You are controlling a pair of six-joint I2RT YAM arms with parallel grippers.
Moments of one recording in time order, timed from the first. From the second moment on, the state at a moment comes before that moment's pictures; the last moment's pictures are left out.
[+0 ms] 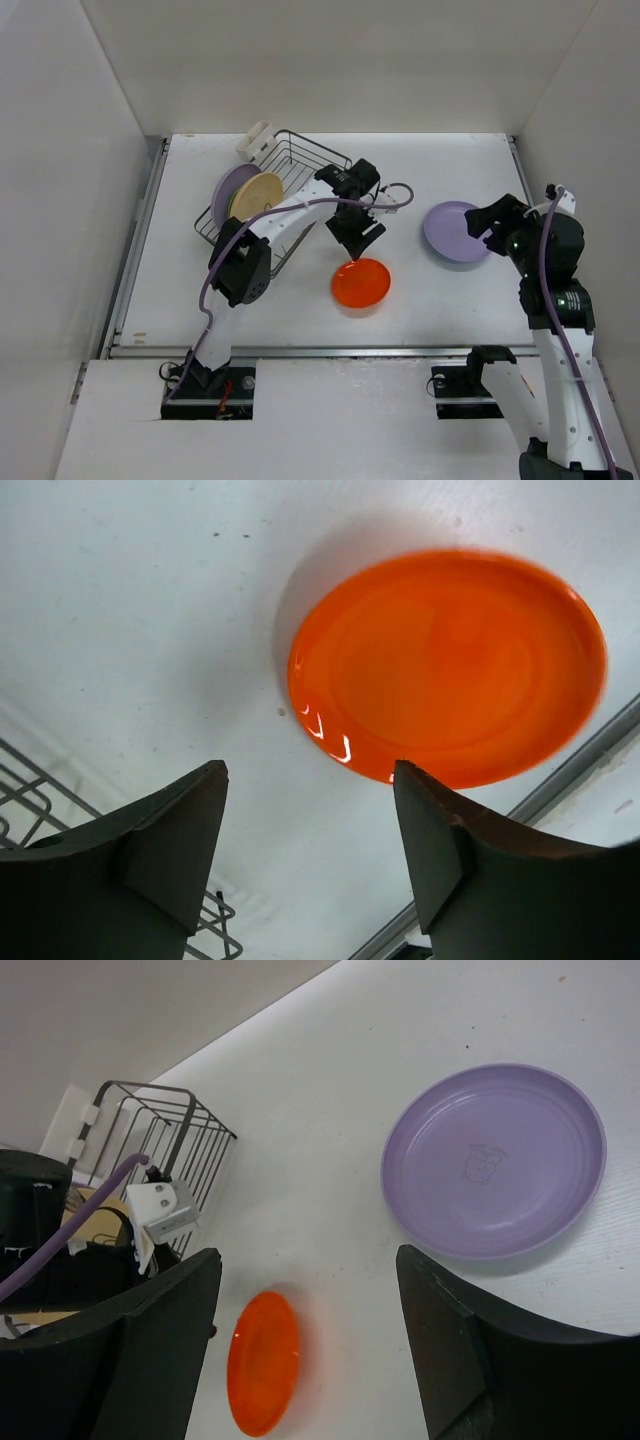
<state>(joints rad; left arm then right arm) -0.78 2.13 1.95 -1.13 0.23 0.21 -0.02 0.67 0.94 -0.56 -0.07 0.54</state>
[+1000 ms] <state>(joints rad) -0.44 1.83 1.86 -1.16 -0.55 0.21 -0.02 0.60 0.87 -0.60 -0.11 0.53</state>
